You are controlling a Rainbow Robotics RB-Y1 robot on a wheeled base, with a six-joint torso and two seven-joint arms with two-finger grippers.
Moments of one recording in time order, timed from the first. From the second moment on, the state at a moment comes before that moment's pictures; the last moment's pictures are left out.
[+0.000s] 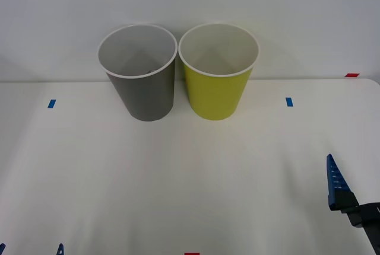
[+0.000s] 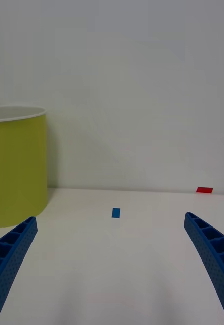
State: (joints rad) right arm 0.80 -0.34 -0.02 -2.16 0.03 -0.37 1.22; left arm 1.04 0.53 -0.32 -1.90 0.53 -0.81 -1.97
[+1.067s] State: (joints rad) right arm 1.10 -0.41 0.18 -2.16 -0.17 -0.53 1.47; left arm 1.04 0.53 -0.32 -1.90 0.53 -0.81 -1.97
